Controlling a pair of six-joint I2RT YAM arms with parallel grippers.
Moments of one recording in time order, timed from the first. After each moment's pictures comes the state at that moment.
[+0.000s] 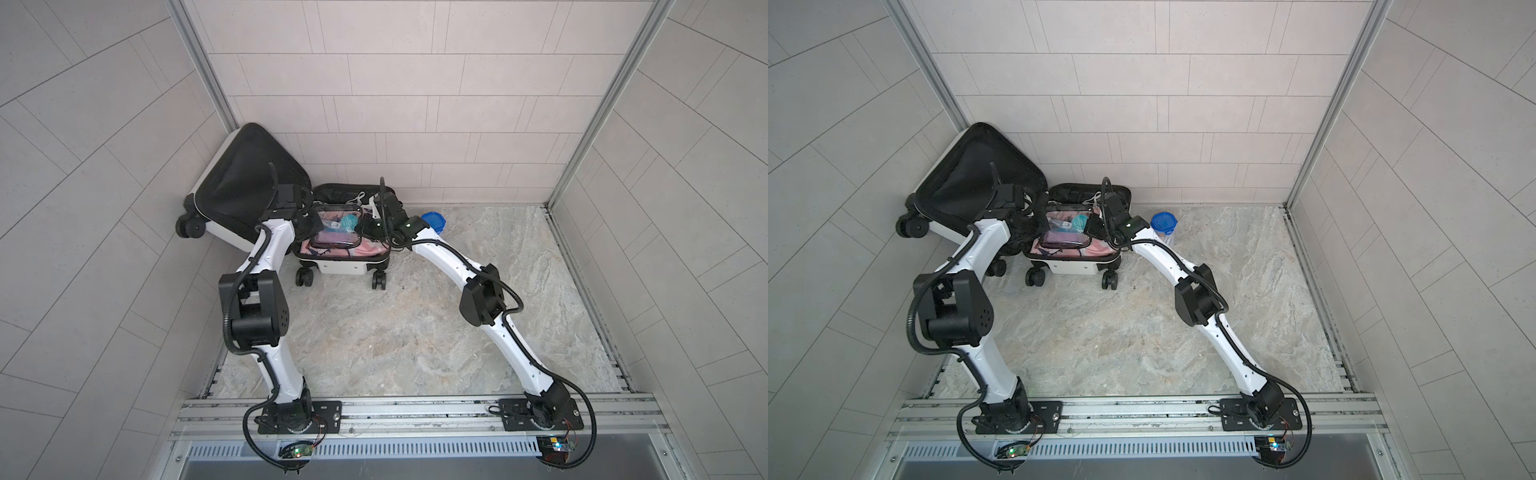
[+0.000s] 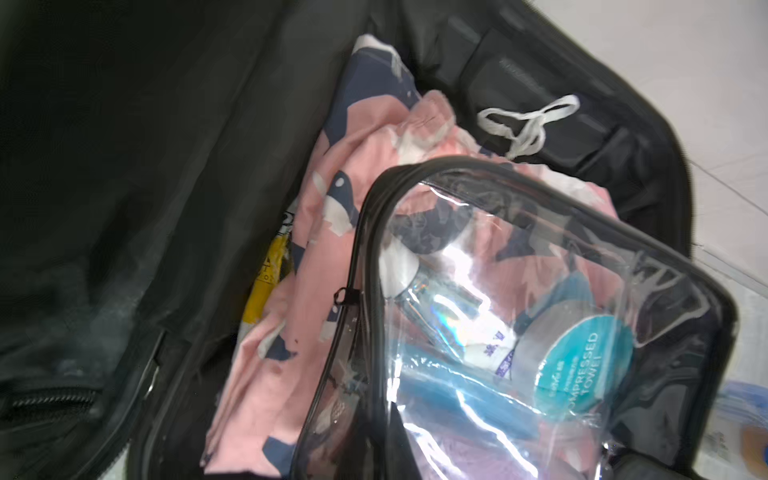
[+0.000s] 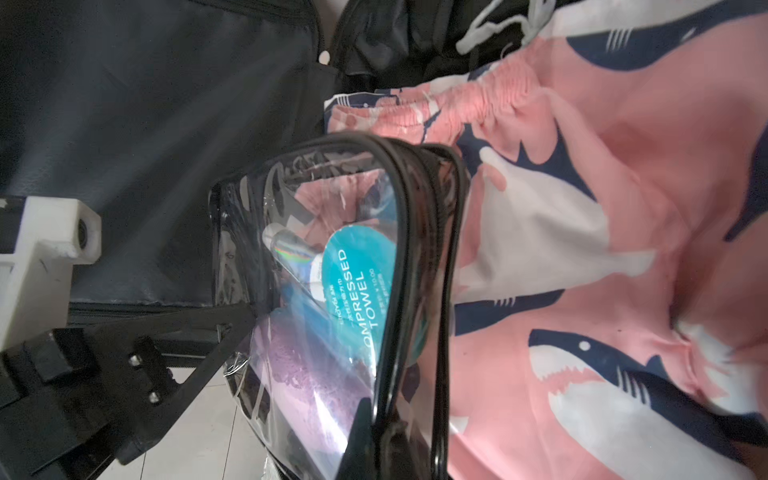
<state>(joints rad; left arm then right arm) 0.09 1.88 1.62 -0.66 0.14 -0.35 0.66 2.63 2.60 -0.49 -0.28 0.89</state>
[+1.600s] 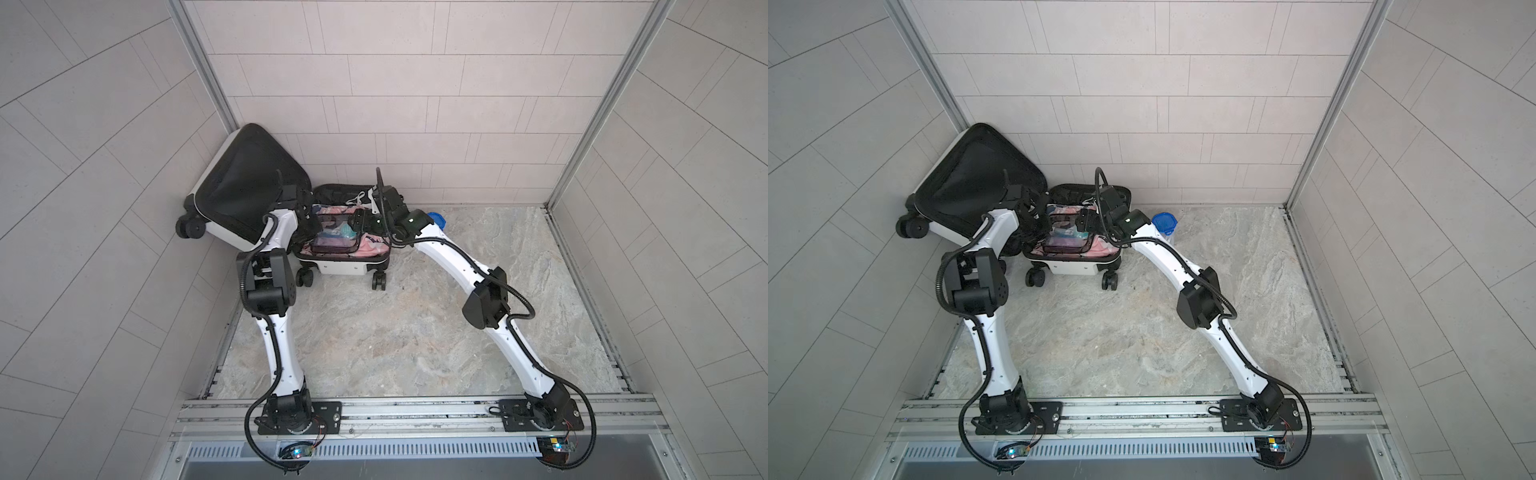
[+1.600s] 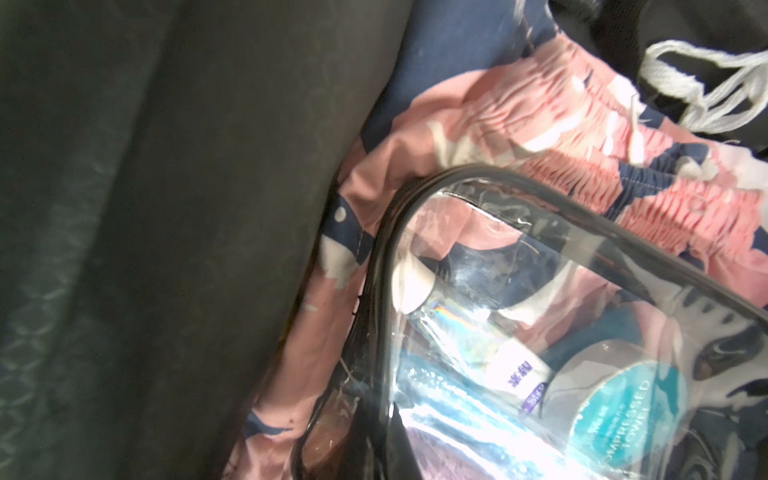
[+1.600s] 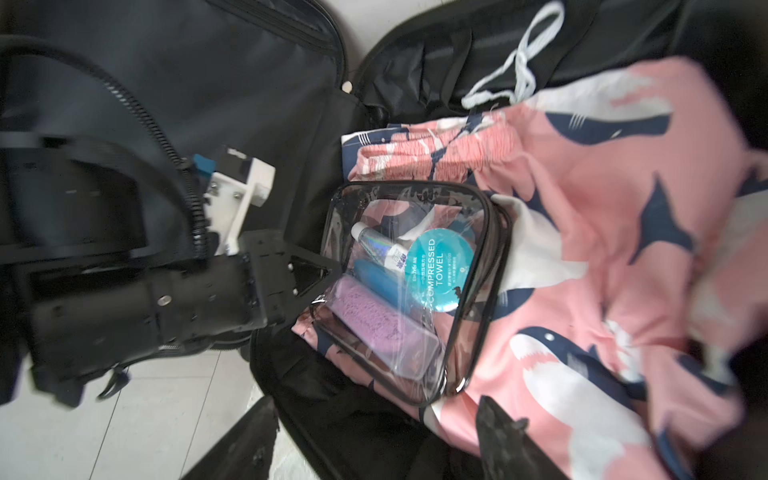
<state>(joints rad) 0.13 2.20 1.93 -0.85 0.14 -0.32 0.68 2.51 2.66 -0.69 -0.15 0.70</state>
